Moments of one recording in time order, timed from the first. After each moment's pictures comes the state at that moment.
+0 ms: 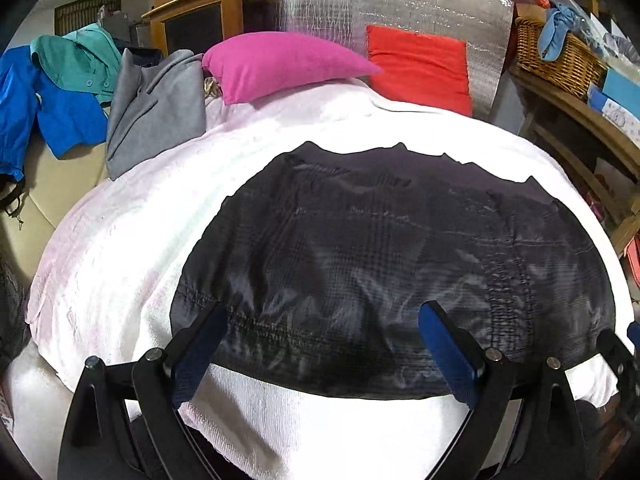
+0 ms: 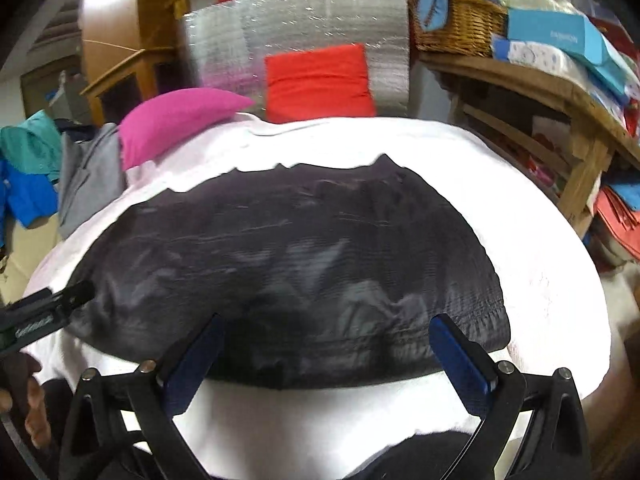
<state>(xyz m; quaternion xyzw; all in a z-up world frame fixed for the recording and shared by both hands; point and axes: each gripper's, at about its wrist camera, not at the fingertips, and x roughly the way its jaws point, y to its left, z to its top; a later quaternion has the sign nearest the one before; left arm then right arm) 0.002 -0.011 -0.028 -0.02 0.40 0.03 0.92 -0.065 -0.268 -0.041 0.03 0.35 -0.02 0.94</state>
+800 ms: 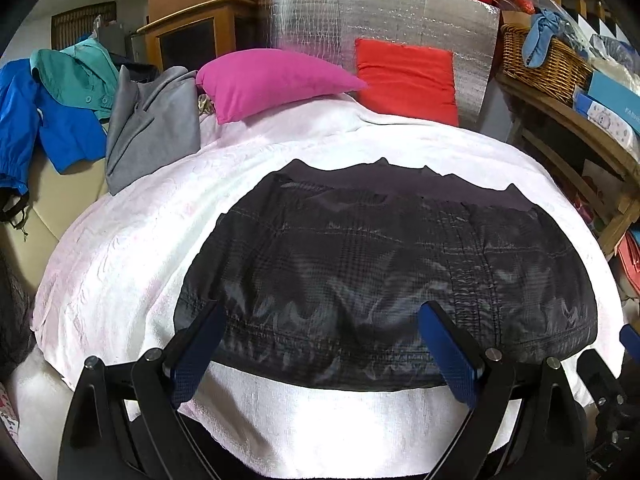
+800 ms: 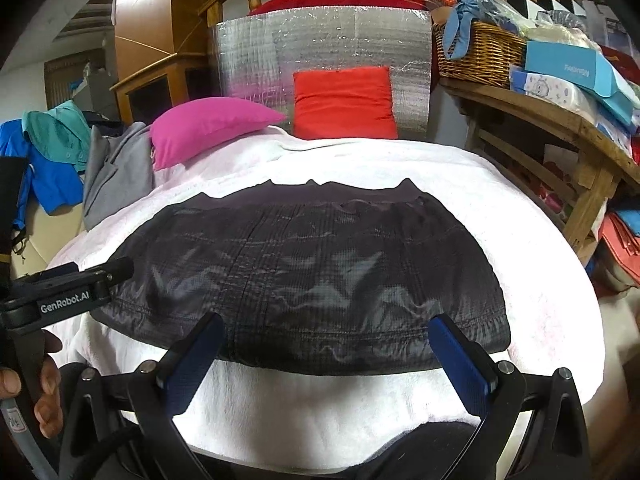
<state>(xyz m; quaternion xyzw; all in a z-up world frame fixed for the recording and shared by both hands) -0.014 -0.024 -0.006 -0.01 0.38 0.02 0.92 -0.086 -0.246 -0.023 0.01 0.32 0.00 0.95</state>
